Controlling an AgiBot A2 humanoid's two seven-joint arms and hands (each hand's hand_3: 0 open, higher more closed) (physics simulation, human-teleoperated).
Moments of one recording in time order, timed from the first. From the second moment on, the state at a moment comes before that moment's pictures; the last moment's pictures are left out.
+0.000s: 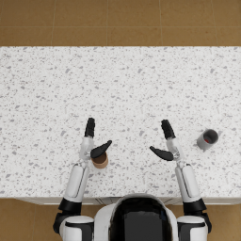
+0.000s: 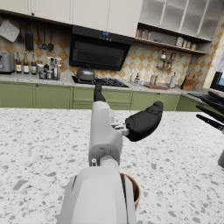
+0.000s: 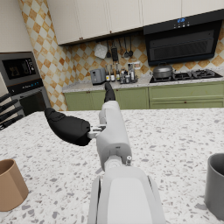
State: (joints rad) left arm 0.19 1.21 0.20 -1.80 1.00 0.10 0.10; right arm 0.19 -1.21 0.20 1.80 1.00 0.10 -0.10
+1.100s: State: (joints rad) left arm -0.03 1.17 0.11 -1.92 1.37 0.00 0.00; right arm 0.09 -1.24 -0.22 1.84 1.41 0.00 0.00
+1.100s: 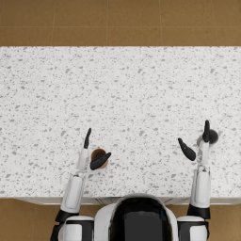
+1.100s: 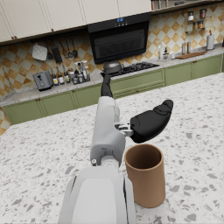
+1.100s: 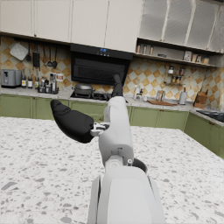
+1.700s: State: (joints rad) left arm -0.25 1.11 0.11 -1.84 1.39 0.00 0.00; right arm 0.00 -1.30 -0.41 1.65 1.71 0.00 0.00
